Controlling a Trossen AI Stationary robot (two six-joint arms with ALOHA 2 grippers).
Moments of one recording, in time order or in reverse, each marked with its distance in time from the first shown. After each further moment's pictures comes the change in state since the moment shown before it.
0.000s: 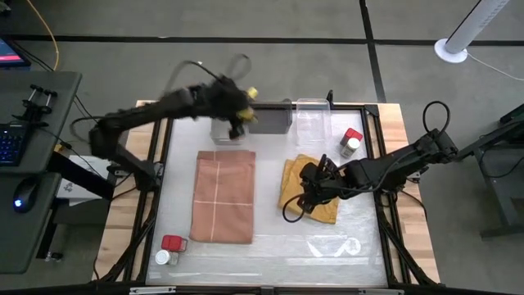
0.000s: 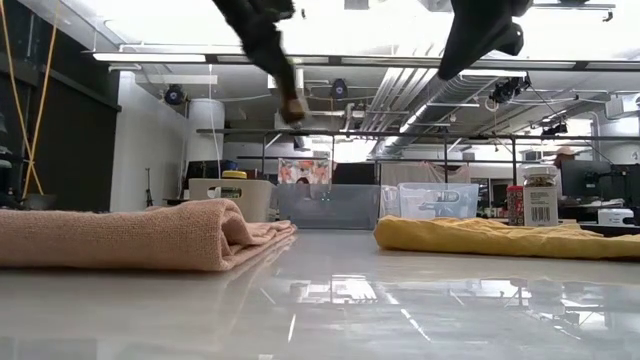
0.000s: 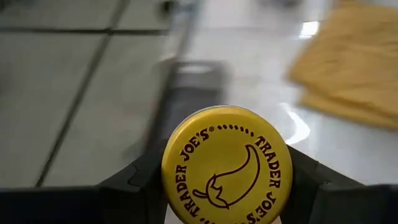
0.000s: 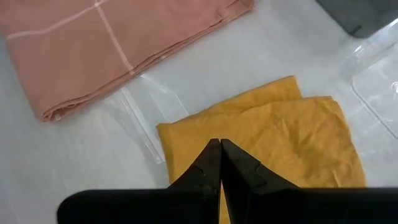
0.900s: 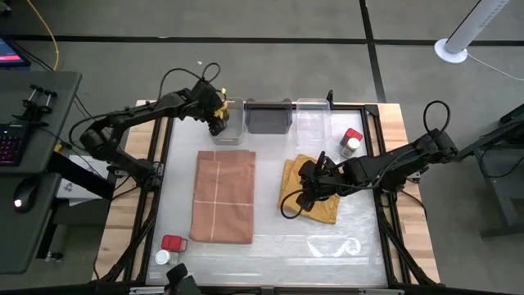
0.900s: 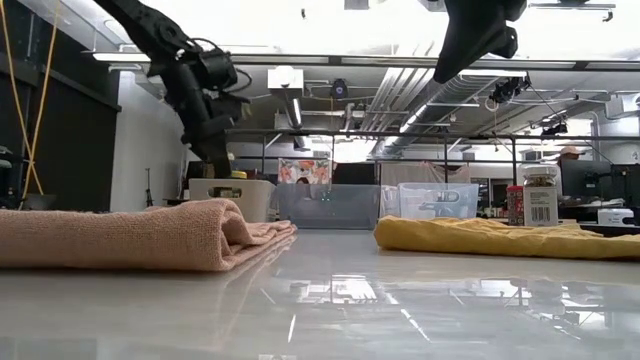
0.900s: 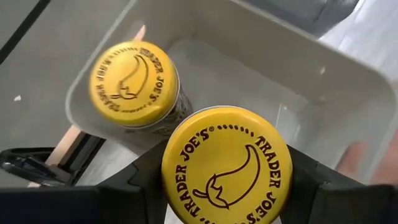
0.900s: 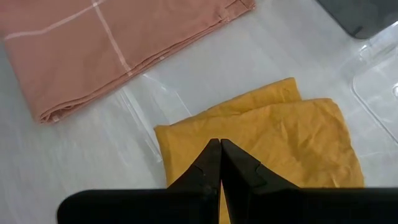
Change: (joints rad) left arm 0.367 -0.027 -0.505 0.233 0.132 -0.055; right arm -0.025 0.000 0.000 0.008 -0.024 -0.024
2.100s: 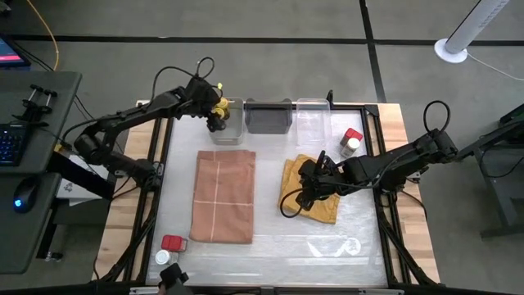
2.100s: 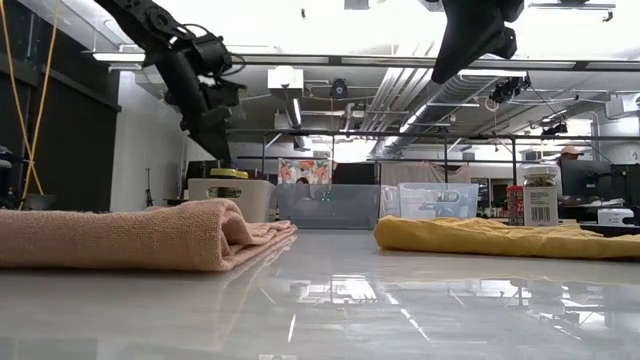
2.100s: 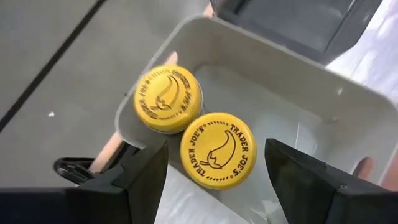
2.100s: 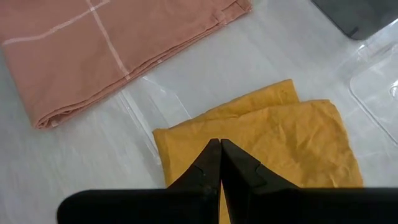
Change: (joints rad) left arm 0.000 -0.092 0.001 0.024 -0.053 0.028; right arm -0.006 0.000 0.000 0.003 0.006 -0.001
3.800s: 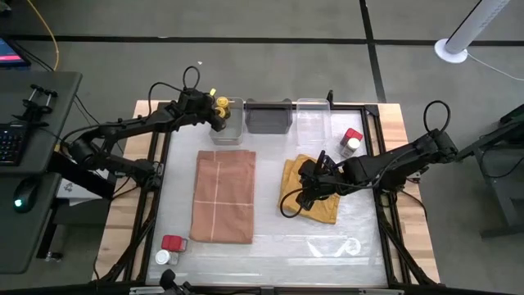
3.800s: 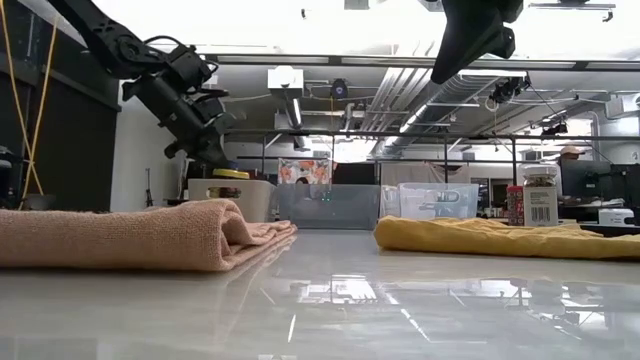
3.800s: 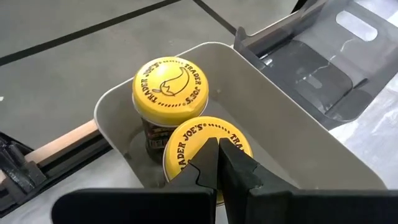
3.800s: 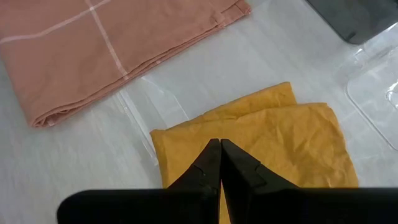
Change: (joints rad) left arm 0.038 -0.053 -0.326 0.474 0.071 -0.374; right arm 0.000 0.000 0.000 0.000 0.008 -0.015
